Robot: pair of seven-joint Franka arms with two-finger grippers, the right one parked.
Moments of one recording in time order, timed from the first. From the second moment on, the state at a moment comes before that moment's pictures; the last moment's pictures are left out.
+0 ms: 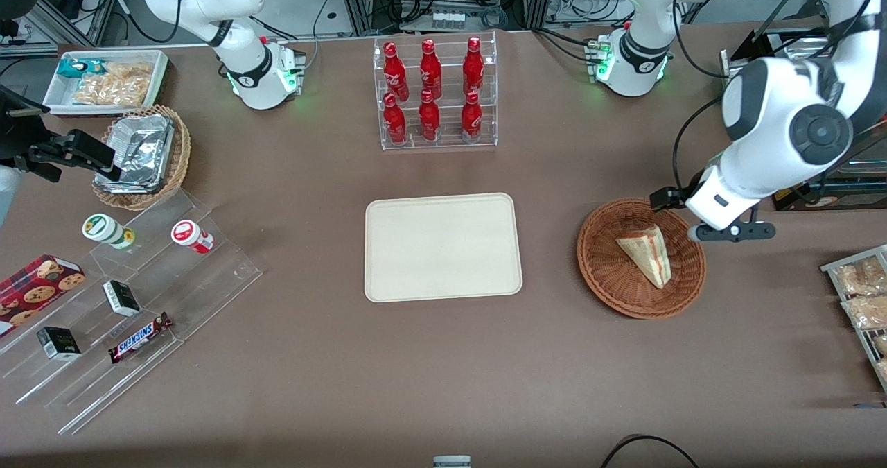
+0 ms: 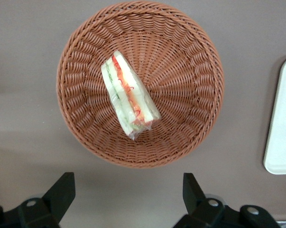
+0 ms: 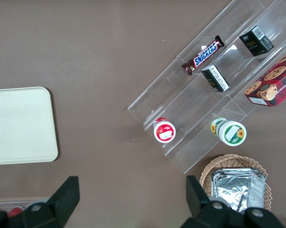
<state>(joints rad) -0.01 0.06 -0.12 -2.05 -0.01 1.97 -0.14</state>
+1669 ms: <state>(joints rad) -0.01 0.27 -0.12 -2.19 -0.01 2.37 -0.76</state>
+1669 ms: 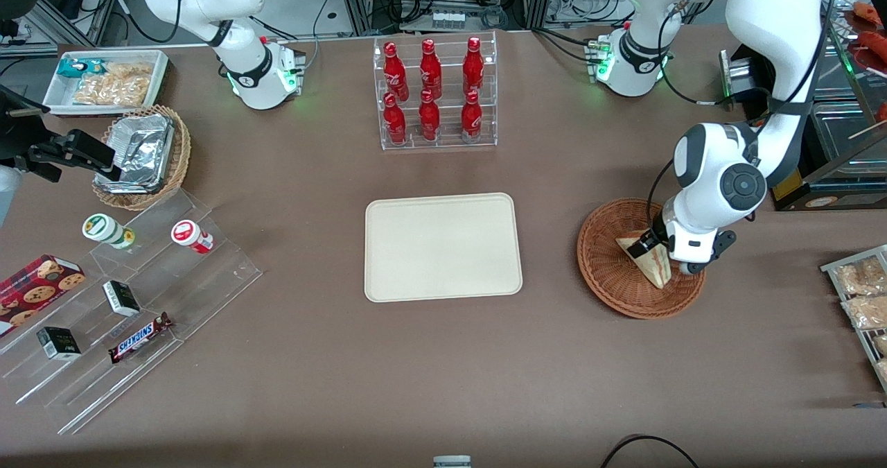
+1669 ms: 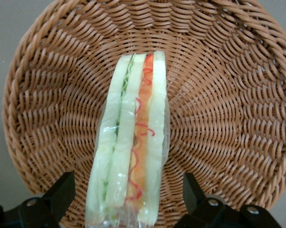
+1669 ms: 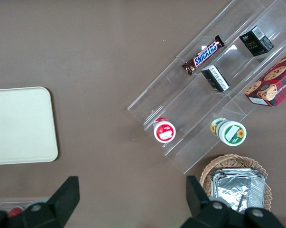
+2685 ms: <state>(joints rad) -0.04 0.23 -0.14 -2.06 -0.01 2.11 -0.76</state>
